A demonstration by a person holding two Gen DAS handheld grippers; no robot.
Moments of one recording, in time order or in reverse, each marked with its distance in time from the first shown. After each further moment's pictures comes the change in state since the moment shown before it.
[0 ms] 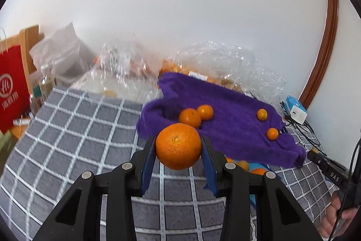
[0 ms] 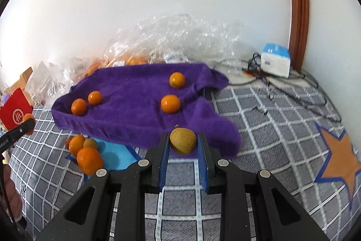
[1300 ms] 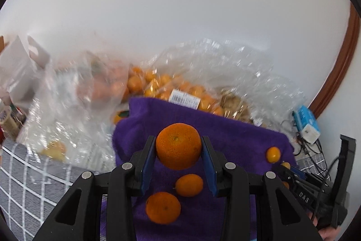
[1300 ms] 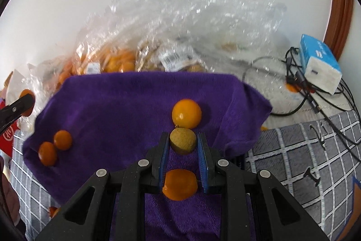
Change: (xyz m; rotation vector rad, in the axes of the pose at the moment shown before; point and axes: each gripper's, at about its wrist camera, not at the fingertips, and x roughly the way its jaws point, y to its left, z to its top) left arm 0.148 -0.044 0.110 0.008 0.167 -0.030; right arm 0.153 0.018 0.088 0.027 0.230 0.003
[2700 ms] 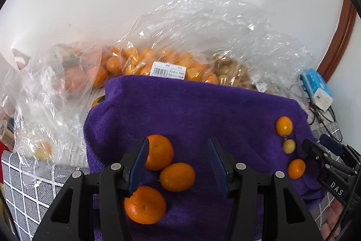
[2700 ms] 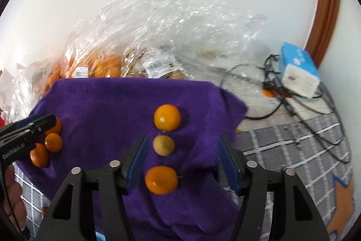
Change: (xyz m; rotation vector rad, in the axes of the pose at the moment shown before) left arm 0.035 -0.034 -0.033 0.156 0.139 0.054; right arm -0.027 -0.005 0.004 -0.018 -0.039 -0.135
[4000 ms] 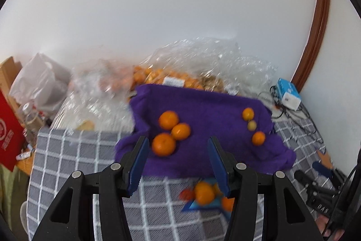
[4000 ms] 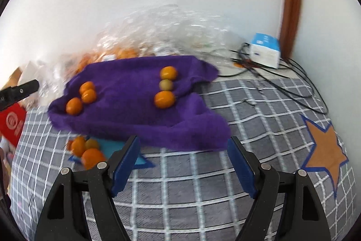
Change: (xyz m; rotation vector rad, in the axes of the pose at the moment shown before) left arm -0.149 0.026 -0.067 -0.012 -0.143 -0.012; right arm -0.119 -0.019 -0.109 0.027 -0.060 0.078
